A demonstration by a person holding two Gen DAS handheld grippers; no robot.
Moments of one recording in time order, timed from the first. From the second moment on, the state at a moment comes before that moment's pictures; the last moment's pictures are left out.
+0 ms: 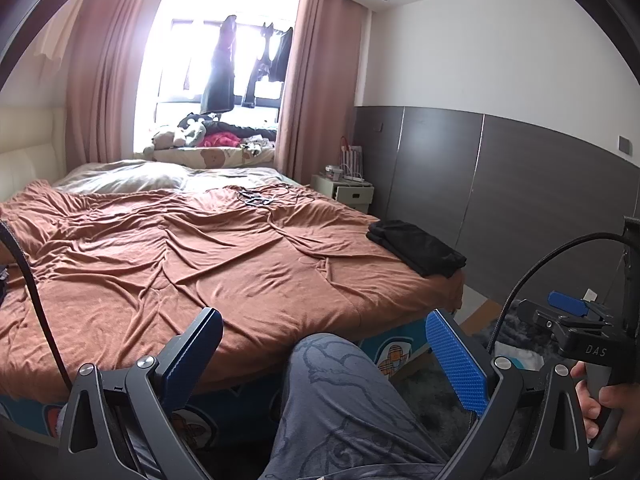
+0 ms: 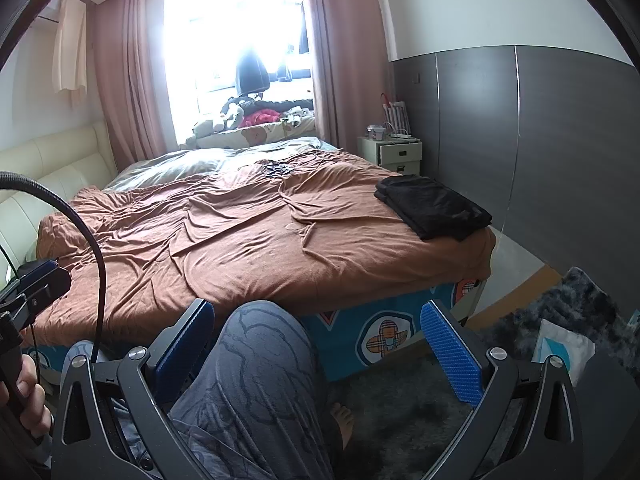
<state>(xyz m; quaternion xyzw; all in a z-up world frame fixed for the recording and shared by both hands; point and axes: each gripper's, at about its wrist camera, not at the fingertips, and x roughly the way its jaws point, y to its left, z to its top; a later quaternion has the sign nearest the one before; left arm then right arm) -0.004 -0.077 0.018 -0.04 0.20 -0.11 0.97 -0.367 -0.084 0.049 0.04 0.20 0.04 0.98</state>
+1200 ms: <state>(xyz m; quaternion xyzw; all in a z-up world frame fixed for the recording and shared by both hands) -0.013 -0.075 0.021 -0.04 0.19 -0.11 0.98 -0.373 -0.089 0.052 0.03 0.19 0.04 0.98</state>
